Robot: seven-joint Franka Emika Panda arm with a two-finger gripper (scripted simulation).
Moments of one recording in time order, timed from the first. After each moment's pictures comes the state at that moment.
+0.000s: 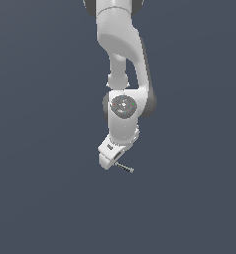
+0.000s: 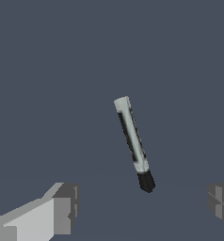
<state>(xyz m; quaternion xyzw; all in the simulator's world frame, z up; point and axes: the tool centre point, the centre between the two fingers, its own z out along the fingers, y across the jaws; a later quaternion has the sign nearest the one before) 0.049 0.011 0.093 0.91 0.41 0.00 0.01</state>
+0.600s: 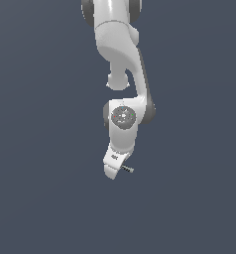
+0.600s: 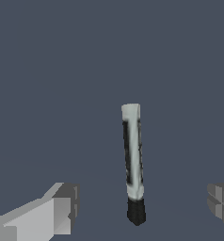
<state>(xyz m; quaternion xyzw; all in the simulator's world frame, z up) 0.062 0.015 0.066 0.86 0.52 0.00 0.00</state>
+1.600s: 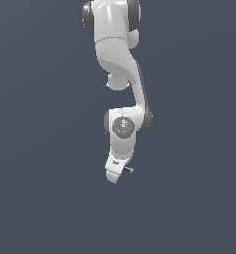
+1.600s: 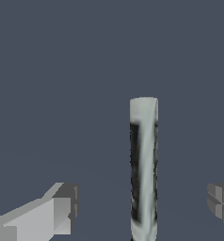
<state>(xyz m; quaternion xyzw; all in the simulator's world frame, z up) 0.064 0.016 0.024 0.84 0.54 0.00 0.00</state>
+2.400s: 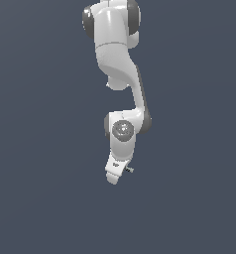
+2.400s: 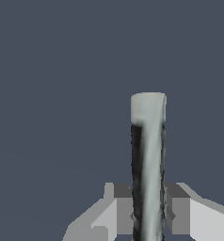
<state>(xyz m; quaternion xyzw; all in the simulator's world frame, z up) 0.065 0.015 0.010 0.84 0.54 0.00 0.00</state>
